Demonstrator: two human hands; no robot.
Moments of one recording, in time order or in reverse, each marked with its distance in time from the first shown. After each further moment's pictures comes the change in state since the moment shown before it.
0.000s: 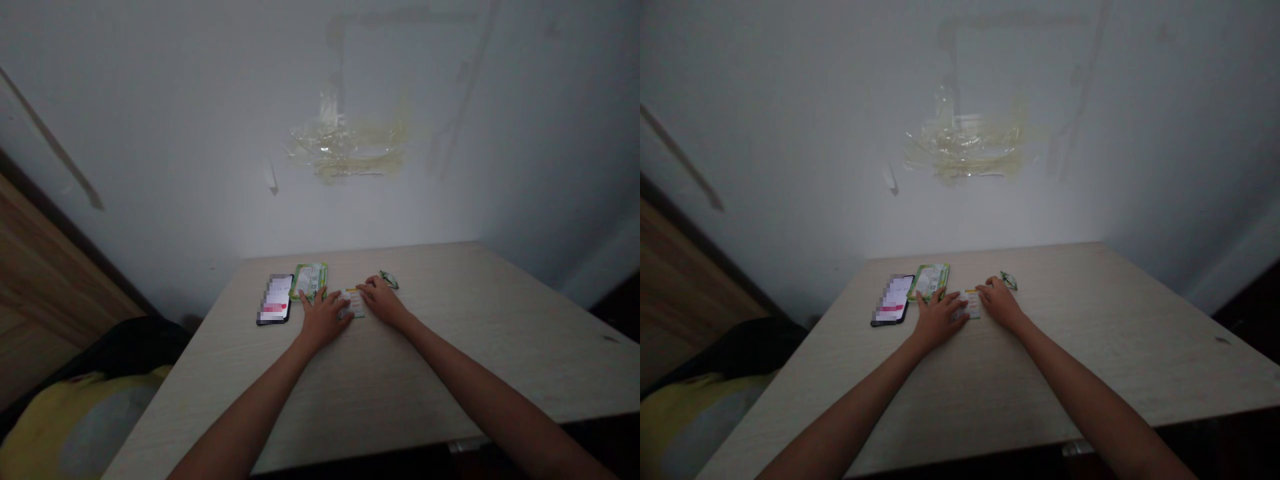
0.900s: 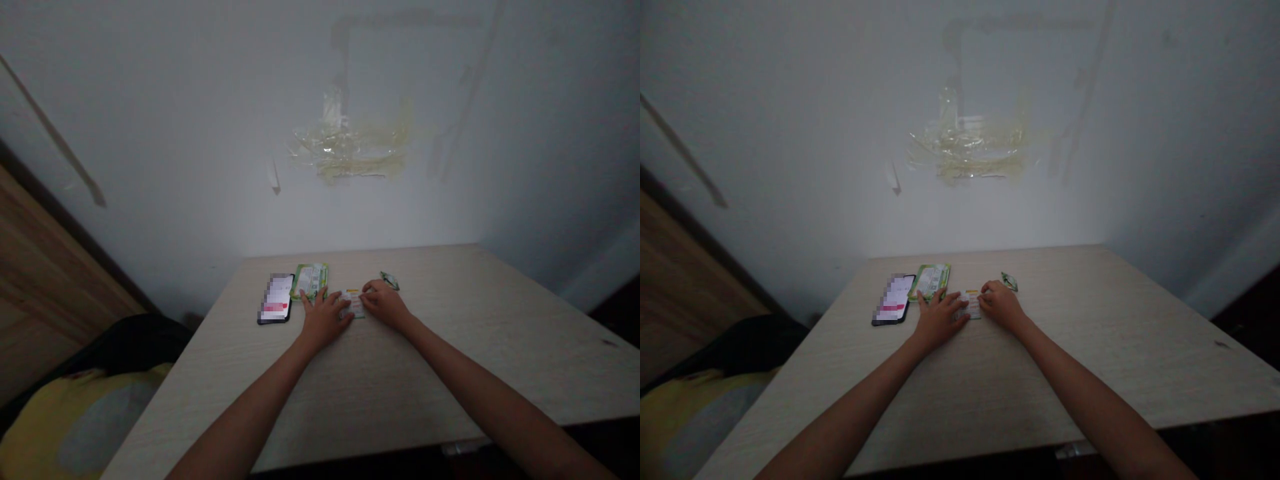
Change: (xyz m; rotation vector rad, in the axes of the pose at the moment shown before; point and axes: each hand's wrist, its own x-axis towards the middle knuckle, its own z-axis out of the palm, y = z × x) left_hand 0.000 0.000 0.001 -0.004 0.012 0.000; right_hand -0.004 -0.013 -0.018 -0.061 0.018 -0.129
